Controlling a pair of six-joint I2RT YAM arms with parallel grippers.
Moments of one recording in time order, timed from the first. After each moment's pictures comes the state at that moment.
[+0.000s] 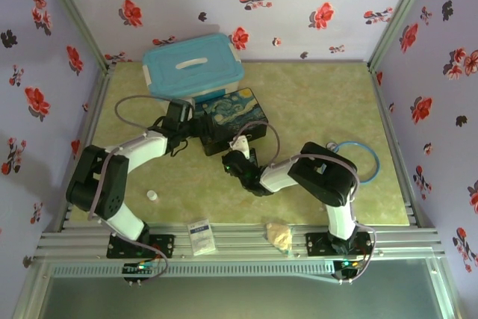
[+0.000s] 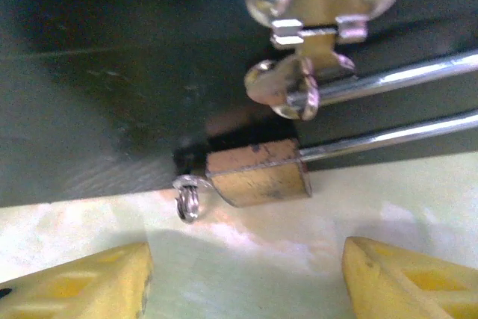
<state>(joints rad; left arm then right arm) -0.43 1.62 0.89 -0.03 0.00 -0.47 1.03 1.95 0.83 0.41 0.58 0.46</state>
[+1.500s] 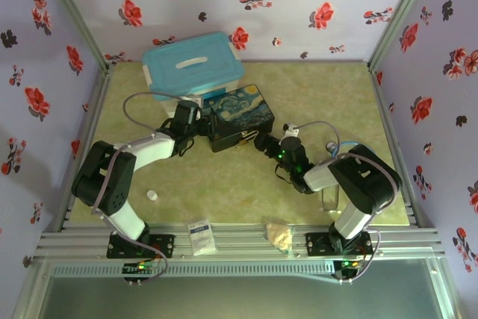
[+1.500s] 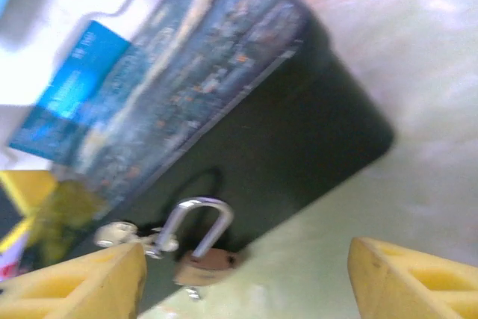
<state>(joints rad) -0.49 1.66 0.88 0.11 -0.09 -0.38 0.61 1.68 0.43 0.92 0.05 0.85</state>
